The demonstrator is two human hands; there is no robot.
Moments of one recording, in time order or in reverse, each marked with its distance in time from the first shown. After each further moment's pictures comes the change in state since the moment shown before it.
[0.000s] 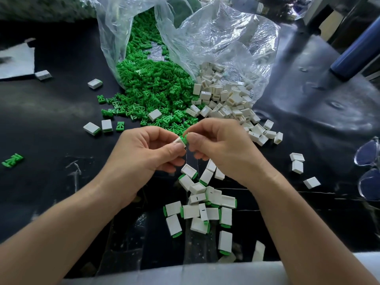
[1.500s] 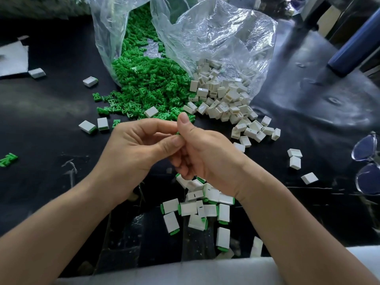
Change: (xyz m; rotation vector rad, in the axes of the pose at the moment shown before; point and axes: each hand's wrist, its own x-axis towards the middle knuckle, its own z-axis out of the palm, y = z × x) left_hand -0.002 0.002 -0.001 -0.135 -0.189 0.276; right_hand -0.008 -0.018 0.017 0.535 -0.313 0.318
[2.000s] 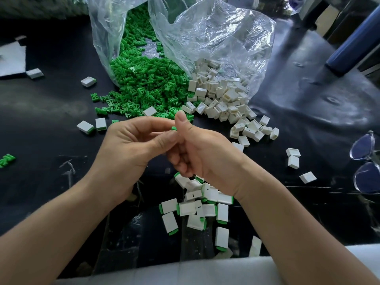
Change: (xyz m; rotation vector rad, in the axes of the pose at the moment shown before) left_hand 0.000 0.000 -0.001 -0.056 0.042 0.006; right_hand 0.000 -0.002 0.001 -0.013 -0.013 0.008
